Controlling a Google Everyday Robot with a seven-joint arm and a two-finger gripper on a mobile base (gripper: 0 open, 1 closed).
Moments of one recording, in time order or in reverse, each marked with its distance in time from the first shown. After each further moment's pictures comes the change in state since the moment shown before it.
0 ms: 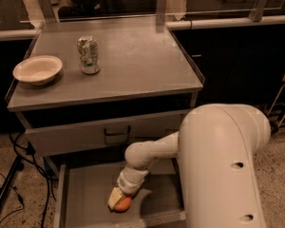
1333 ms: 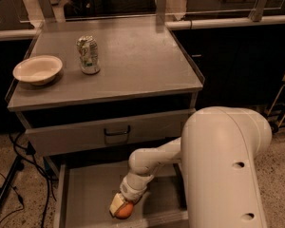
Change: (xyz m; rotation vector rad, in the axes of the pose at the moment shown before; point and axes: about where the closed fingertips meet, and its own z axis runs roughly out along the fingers) arm 0.021 -0.001 0.019 -0.040 0.009 0.075
